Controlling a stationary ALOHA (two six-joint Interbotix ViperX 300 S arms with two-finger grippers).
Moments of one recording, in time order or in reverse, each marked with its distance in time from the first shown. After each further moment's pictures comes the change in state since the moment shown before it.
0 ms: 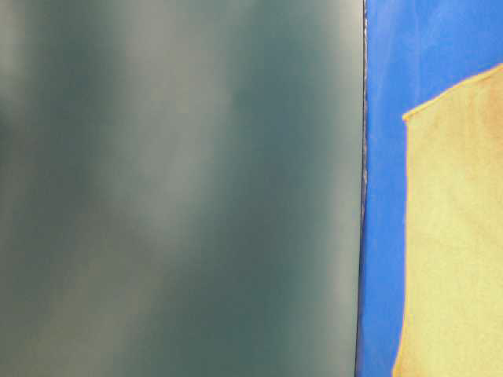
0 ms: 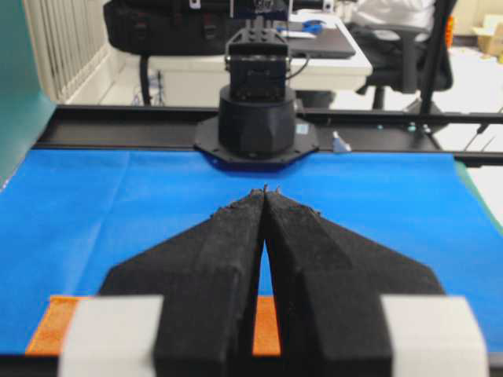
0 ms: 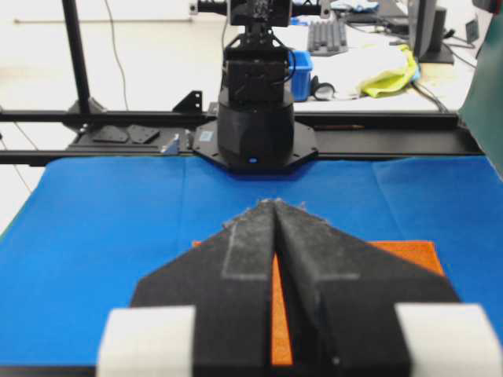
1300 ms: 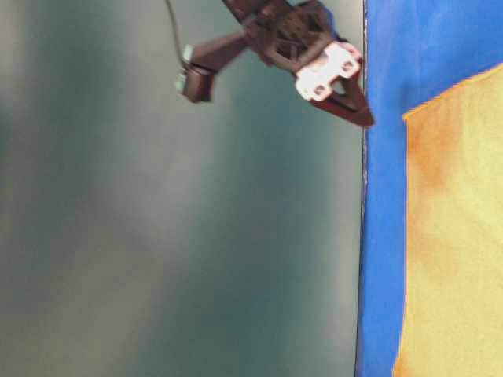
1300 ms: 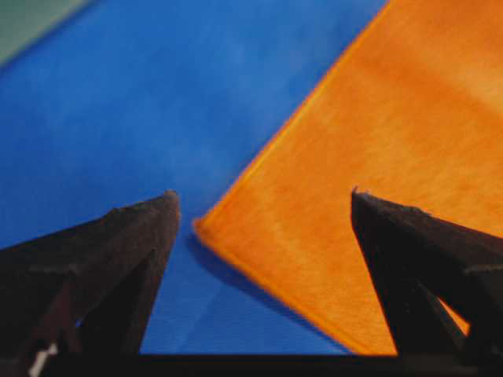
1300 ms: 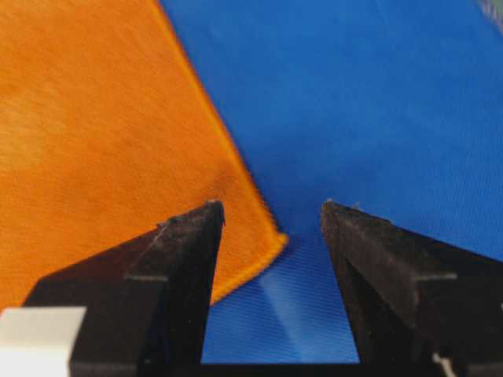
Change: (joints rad) left arm 0.574 0.713 0.051 -0.025 -0.190 0.002; right arm -0.511 1.068 -0.397 -0.012 0.072 0.028
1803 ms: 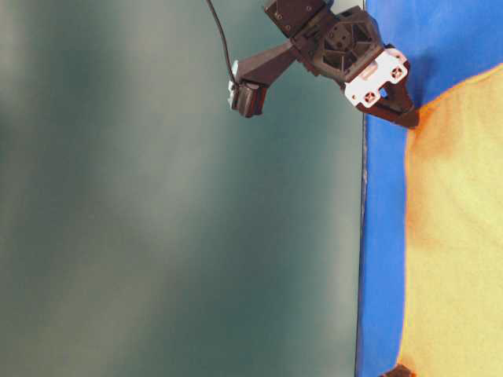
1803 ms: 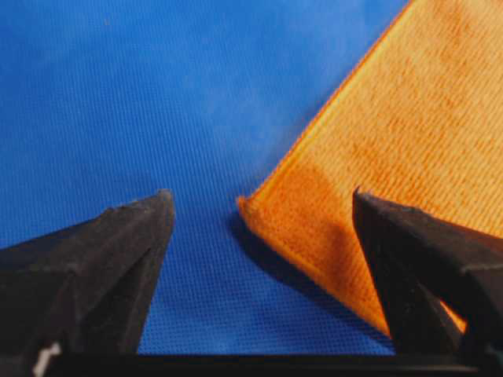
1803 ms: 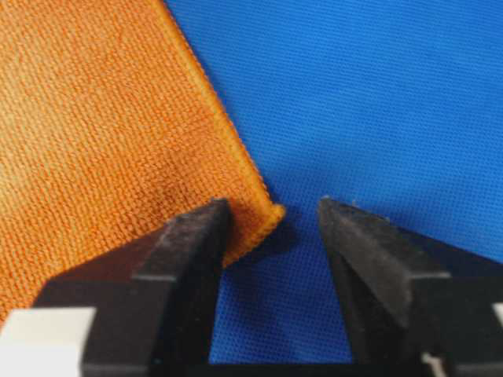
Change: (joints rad) left arm 0.058 0.272 -0.098 0.000 -0.020 0.034; right arm -0.008 0.121 -0.018 0.000 -0.051 -0.002
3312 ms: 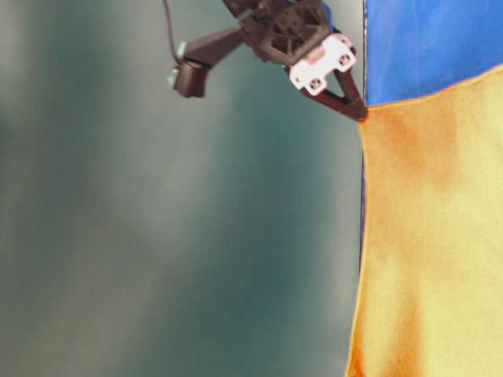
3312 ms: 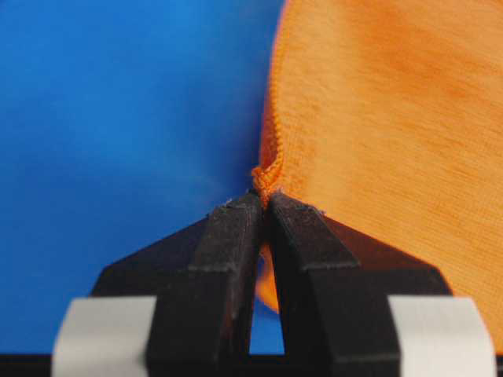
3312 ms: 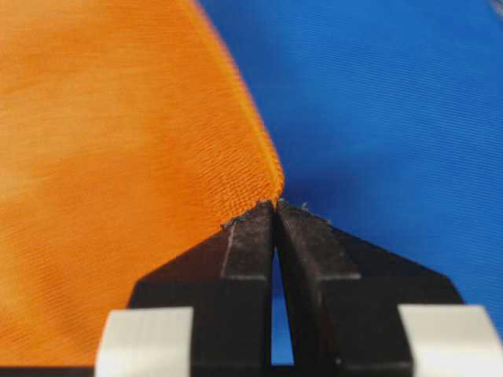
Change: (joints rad) left arm -0.160 -0.319 0.020 0.005 0.275 0.028; right arm 0.072 -0.216 0.057 -0.002 0.072 0.008
